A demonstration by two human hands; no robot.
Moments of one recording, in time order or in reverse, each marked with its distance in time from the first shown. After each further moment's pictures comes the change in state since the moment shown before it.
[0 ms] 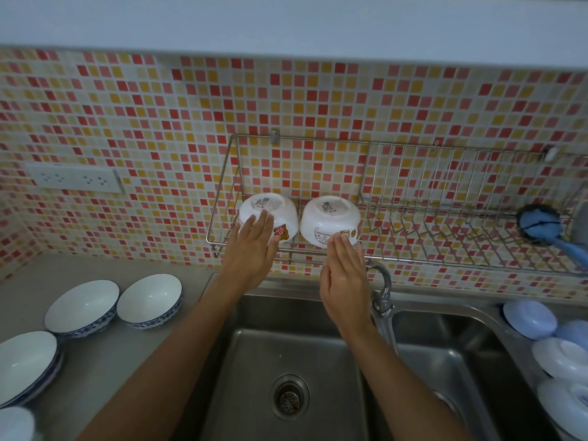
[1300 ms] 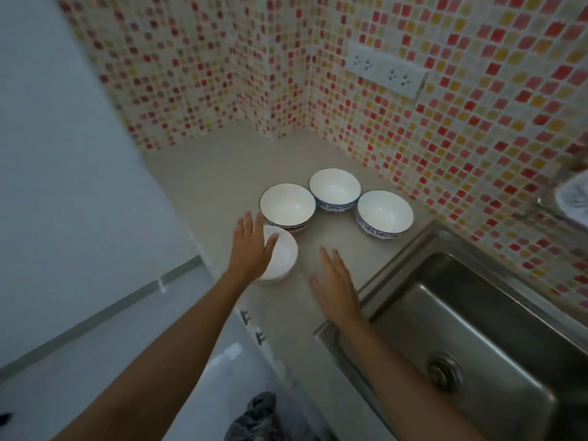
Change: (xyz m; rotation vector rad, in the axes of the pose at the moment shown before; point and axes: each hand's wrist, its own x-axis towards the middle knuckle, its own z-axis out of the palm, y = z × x) left_hand -0.361 -0.301 -0.020 -0.075 0.022 -1.006; right_hand -0.179 -0.357 0.111 0.529 -1.173 -0.180
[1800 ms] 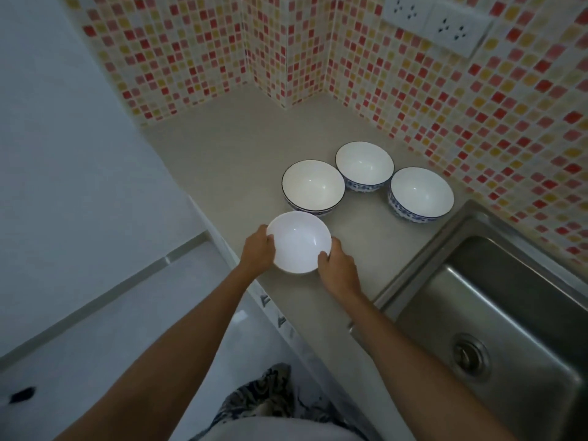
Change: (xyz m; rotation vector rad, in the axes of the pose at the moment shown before) left_hand 0.015 -0.059 0.014 -0.361 -0.200 -0.230; right_hand 0.043 -0.047 0.052 0.194 -0.026 0.300
